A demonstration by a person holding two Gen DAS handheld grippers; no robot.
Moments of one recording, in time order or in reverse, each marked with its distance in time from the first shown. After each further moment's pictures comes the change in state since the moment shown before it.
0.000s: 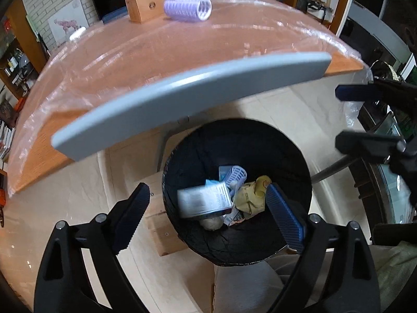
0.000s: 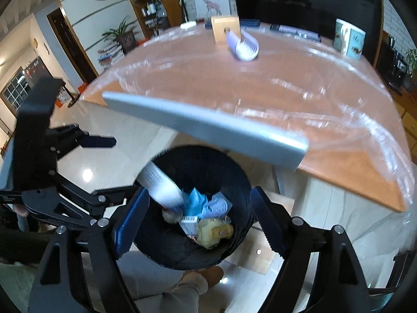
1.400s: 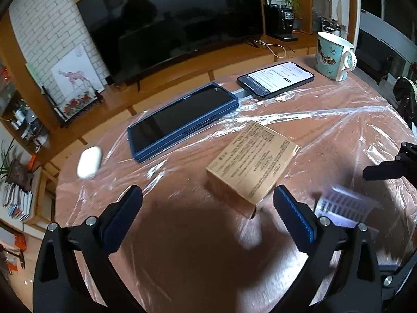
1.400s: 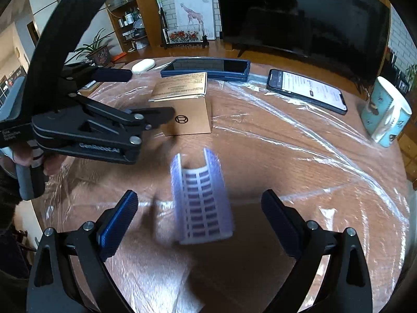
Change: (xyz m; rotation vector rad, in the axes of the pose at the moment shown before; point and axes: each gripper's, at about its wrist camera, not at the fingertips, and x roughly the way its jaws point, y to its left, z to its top) left arm 0.081 0.143 0.267 0.105 -0.172 0.109; right arm 0.133 -0.063 0.217 0.032 0.012 -0.080
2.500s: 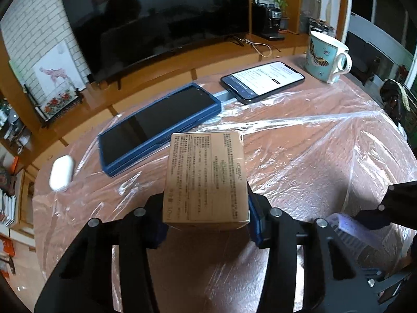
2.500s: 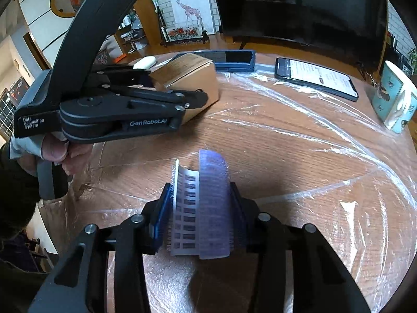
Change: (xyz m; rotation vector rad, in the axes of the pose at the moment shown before) left arm 0.015 -0.006 0.012 -0.007 0.007 -0.087; right arm -0.004 0.012 -0.012 0.064 0.000 0.034
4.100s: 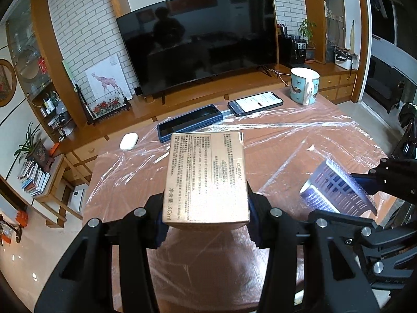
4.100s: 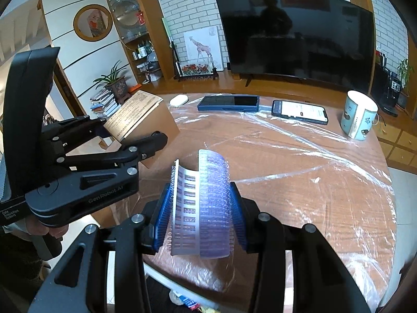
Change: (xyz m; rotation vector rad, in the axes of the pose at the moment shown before) left arm -0.159 -0.069 -0.070 -0.117 -0.146 0.206; right arm -0.113 0.039 -0.046 -0.037 -0.179 0.023
